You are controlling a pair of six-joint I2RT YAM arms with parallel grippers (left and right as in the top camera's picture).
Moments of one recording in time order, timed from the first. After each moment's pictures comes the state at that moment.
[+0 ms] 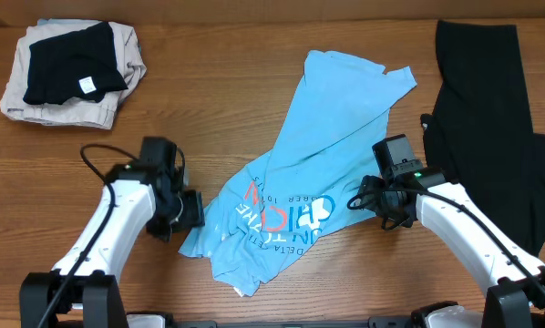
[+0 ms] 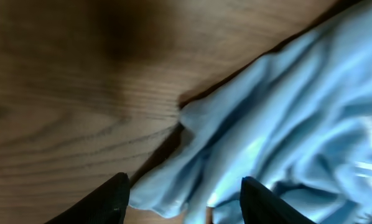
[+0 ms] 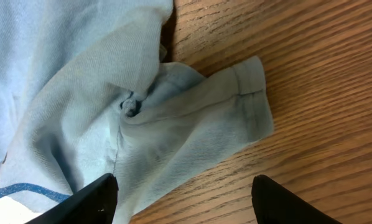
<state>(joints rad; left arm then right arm) -0.06 1.49 0.83 -0.92 0.14 -0.28 0.27 1.46 0.83 -0.77 0.02 0.65</state>
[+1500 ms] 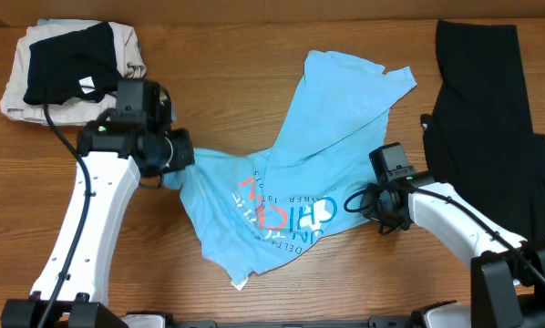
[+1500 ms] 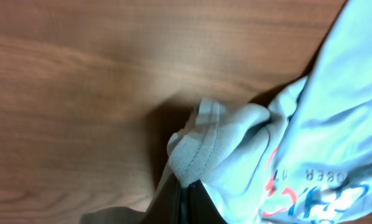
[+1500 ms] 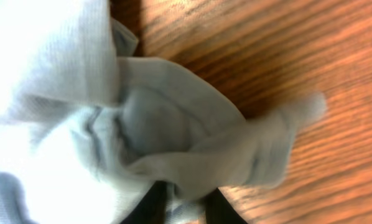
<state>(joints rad) -0.06 1.49 1.29 -1.01 0.12 -0.29 0.26 1.55 0.75 -0.65 0.03 0.65</state>
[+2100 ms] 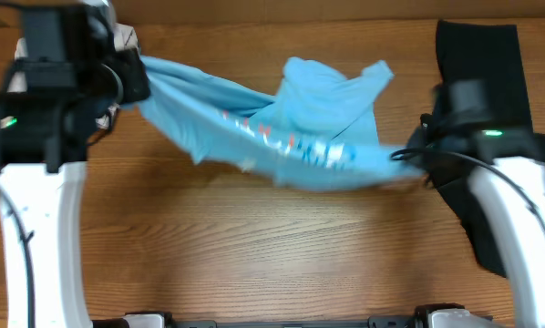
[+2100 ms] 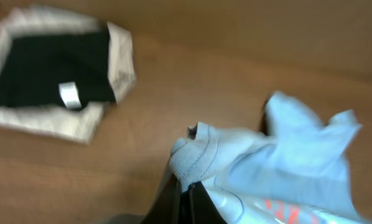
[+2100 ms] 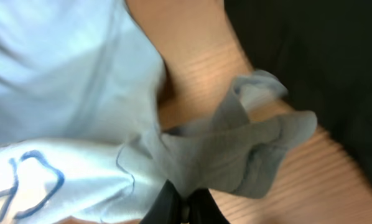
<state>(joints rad) -0.02 1.50 1.97 -1.19 0.01 -0.22 0.07 1.40 1.36 -1.19 0.04 0.53</state>
